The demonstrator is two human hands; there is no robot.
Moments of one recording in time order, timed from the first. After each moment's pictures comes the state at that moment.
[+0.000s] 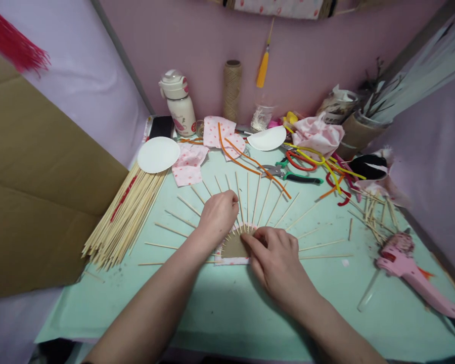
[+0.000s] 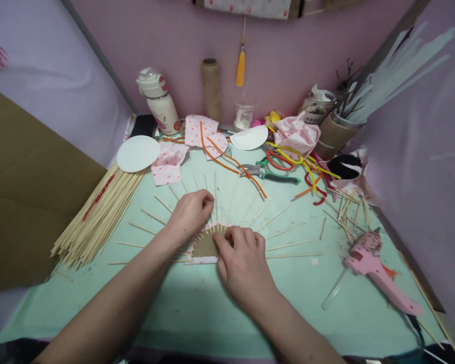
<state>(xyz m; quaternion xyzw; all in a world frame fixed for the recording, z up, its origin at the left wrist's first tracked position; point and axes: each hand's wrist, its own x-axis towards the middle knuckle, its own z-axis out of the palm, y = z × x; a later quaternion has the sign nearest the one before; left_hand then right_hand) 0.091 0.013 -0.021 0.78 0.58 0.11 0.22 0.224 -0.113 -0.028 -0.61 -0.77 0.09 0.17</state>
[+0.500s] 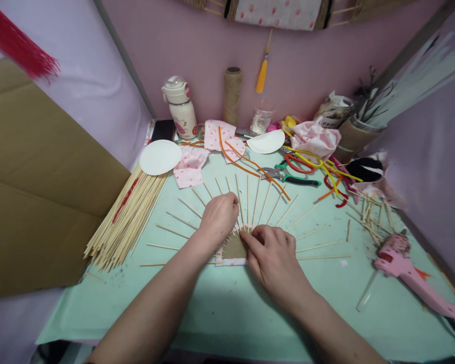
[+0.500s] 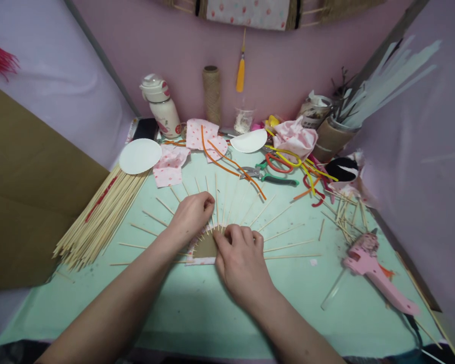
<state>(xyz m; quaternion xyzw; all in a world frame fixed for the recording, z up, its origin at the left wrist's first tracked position) 0.091 0.011 -0.020 0.78 0.58 0.10 0.21 0.219 -0.108 -0.029 -0.61 -0.77 0.06 0.18</state>
